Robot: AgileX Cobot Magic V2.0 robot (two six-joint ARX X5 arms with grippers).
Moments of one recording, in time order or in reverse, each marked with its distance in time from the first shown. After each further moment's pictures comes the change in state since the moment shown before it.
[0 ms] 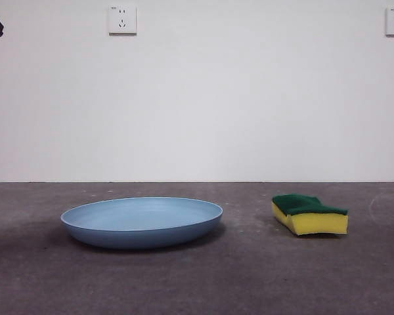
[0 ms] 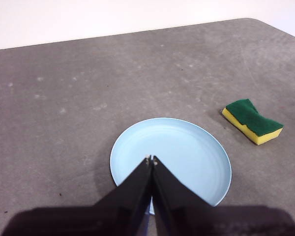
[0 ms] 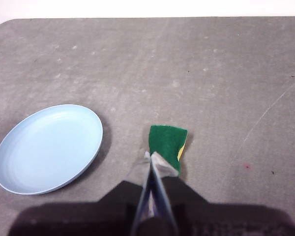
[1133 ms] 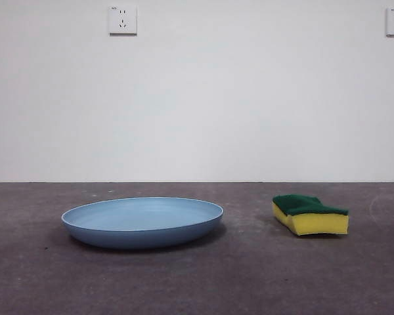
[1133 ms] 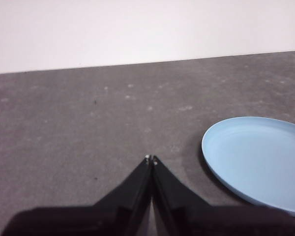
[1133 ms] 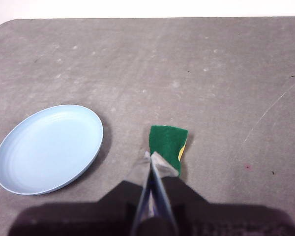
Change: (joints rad) left arm 0.404 -0.476 -0.512 0.240 0.105 0.094; right arm 0.000 0.000 0.000 0.000 0.000 0.000
